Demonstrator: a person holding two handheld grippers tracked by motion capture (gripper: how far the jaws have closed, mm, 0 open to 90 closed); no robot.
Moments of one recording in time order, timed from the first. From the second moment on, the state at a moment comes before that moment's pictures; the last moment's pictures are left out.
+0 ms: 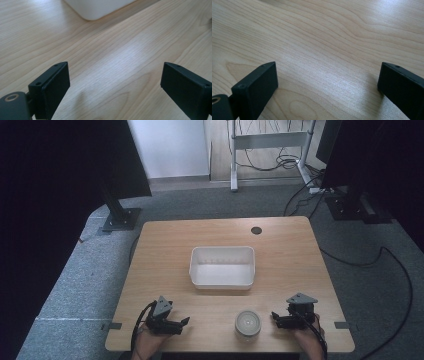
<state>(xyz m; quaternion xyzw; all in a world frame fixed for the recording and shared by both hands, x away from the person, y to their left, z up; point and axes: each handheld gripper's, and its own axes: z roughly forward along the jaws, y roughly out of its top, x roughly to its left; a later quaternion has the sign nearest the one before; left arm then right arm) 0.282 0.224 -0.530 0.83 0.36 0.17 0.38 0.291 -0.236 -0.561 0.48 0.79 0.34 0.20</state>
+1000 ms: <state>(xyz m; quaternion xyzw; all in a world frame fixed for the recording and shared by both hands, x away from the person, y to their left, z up) 0.267 0.173 -0.520 0.86 0.28 0.14 0.41 0.290 -0.236 -0.561 0.48 0.79 0.34 0.20</state>
